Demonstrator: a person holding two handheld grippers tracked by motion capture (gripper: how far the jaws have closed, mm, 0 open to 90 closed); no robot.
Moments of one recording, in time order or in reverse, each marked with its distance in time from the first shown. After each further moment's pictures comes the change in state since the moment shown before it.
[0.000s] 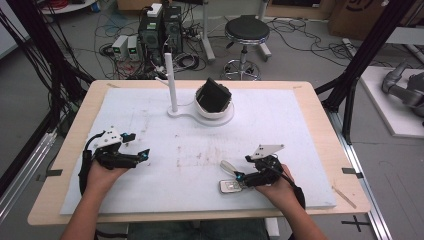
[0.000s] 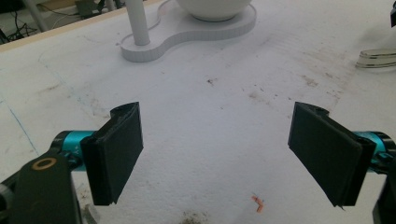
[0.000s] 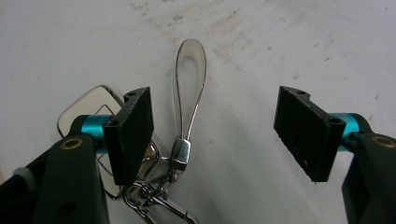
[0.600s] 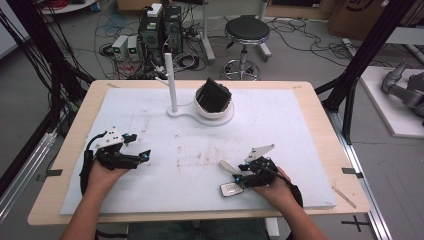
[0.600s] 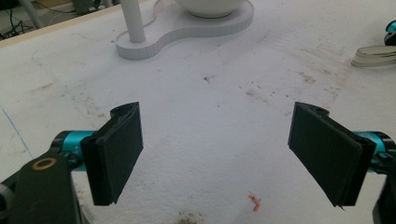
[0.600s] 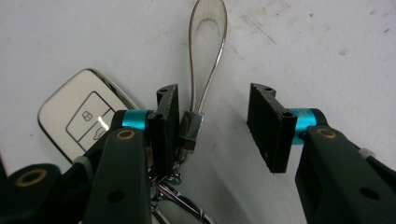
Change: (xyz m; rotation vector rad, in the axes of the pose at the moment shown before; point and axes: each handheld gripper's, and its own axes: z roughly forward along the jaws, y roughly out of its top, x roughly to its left) left arm -0.002 0.000 0.002 0.013 -0.008 0.005; right arm 0.003 -0.001 0.016 0.113 0.063 -0.031
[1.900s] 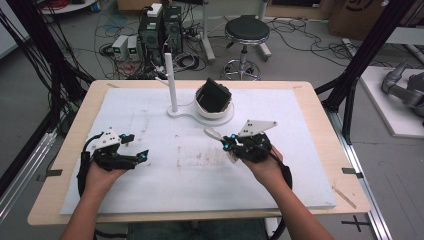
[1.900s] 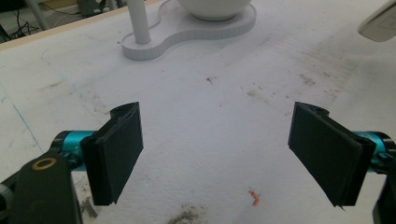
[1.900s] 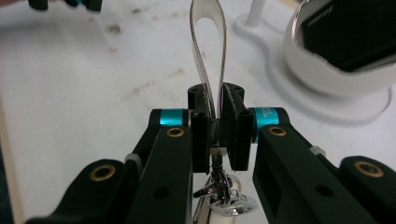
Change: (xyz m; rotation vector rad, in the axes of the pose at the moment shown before) left arm 0.000 -0.001 -0.007 -0.012 0.015 -0.010; right arm 0.006 0.085 -0.044 -0.316 -0.072 -0.084
